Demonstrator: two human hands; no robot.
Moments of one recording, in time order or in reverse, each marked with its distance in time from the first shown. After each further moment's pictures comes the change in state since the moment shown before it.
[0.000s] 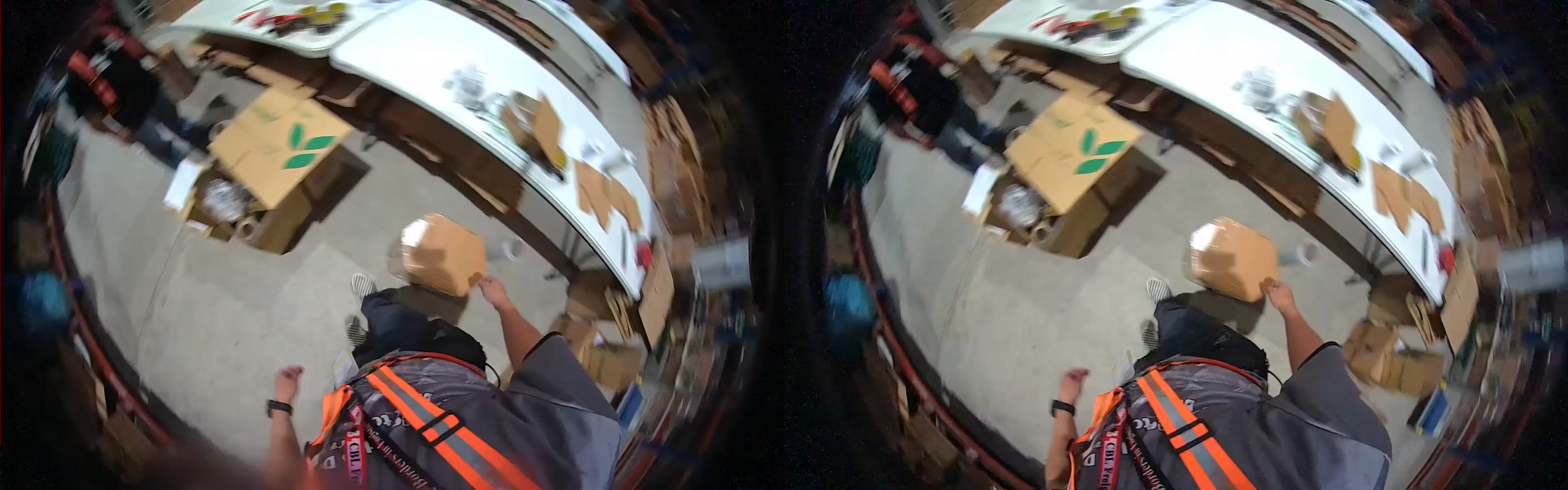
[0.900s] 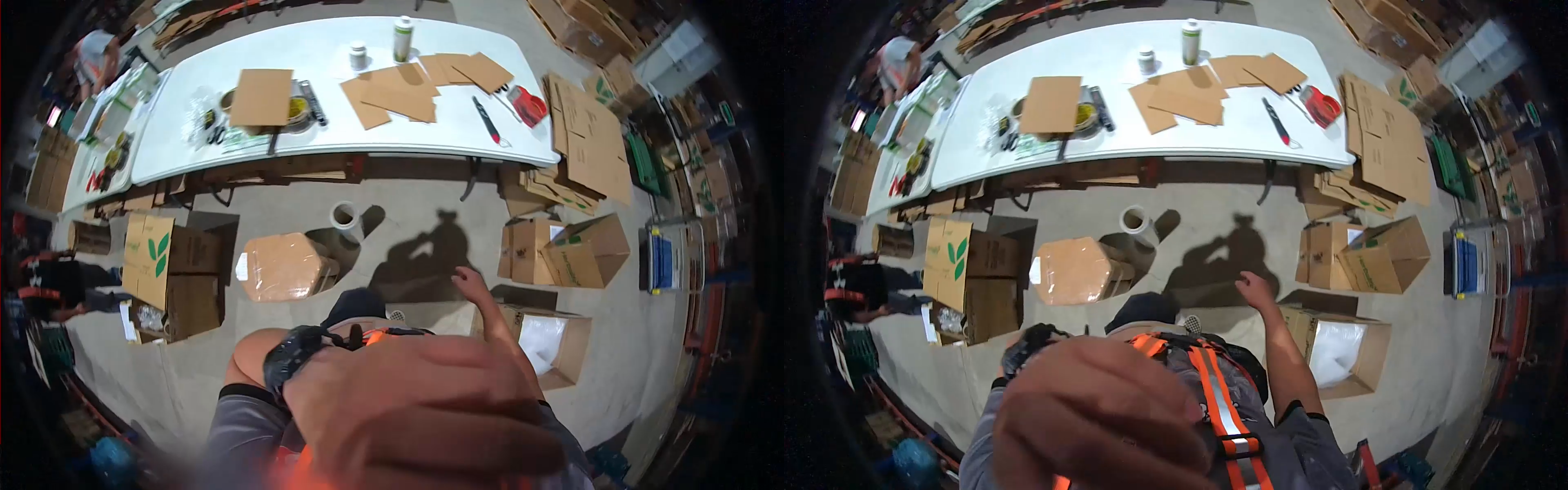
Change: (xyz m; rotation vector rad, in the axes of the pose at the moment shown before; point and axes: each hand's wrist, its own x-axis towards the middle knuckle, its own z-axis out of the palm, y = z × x) left_hand -0.295 0.764 0.384 -0.824 -1.213 1.805; right_hand -0.159 0.406 -0.183 0.454 0.198 0.224
